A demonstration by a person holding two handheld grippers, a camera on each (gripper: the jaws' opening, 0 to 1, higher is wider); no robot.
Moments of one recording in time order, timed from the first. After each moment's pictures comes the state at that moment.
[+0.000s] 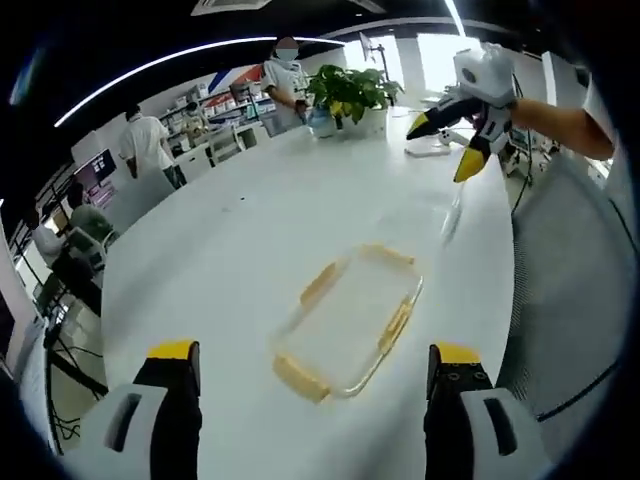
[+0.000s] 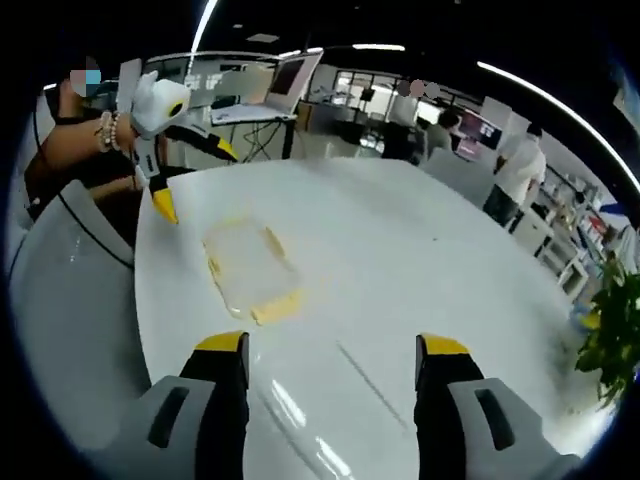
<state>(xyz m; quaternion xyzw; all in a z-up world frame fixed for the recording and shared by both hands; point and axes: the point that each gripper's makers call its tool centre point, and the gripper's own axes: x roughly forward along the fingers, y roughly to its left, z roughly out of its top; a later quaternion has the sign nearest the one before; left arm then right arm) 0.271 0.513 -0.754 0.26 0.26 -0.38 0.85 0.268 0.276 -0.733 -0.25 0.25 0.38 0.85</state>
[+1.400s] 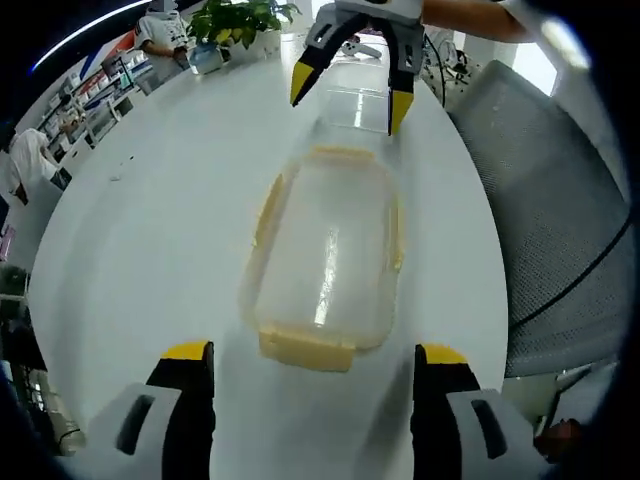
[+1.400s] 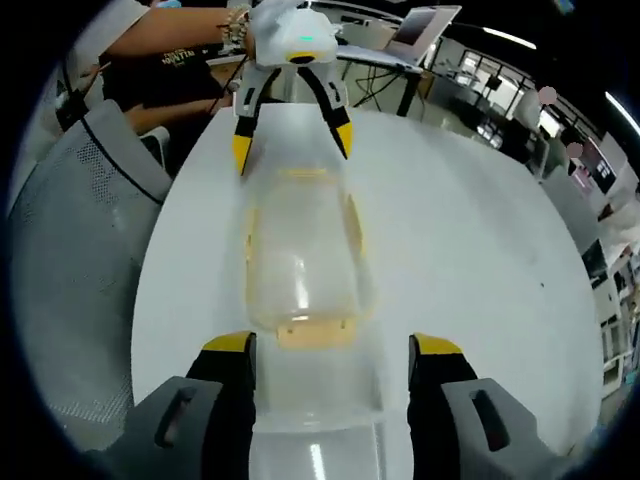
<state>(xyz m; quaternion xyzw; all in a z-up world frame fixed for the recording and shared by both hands) 0.287 0.525 -0.830 0.37 0.38 -0.54 0.66 0.287 0.352 -0.805 -0.35 0.31 0.55 0.70</state>
